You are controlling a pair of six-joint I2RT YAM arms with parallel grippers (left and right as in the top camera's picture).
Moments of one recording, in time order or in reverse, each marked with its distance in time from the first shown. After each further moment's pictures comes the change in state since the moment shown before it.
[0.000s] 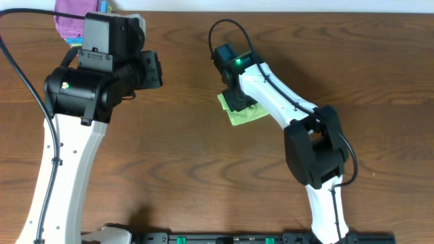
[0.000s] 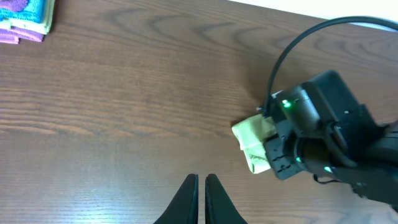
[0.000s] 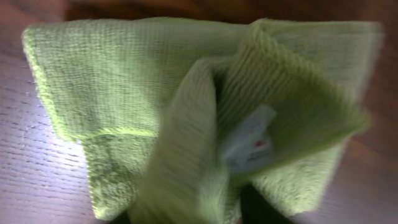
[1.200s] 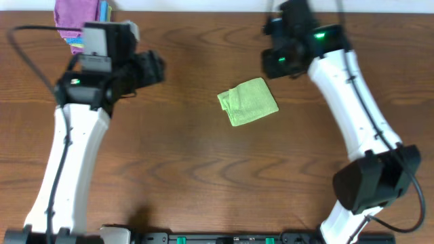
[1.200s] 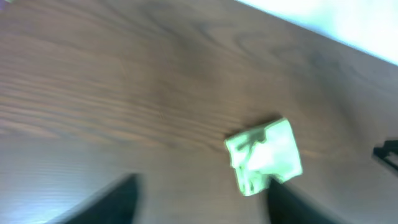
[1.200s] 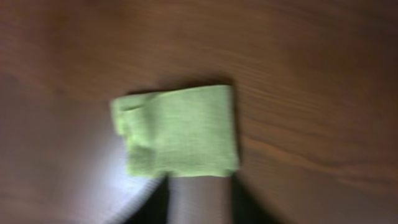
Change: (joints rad) left arm 0.099 0.039 -0.303 0.338 0.203 -0.080; right arm -0.302 -0.323 0.050 -0.006 -0.328 -0.104
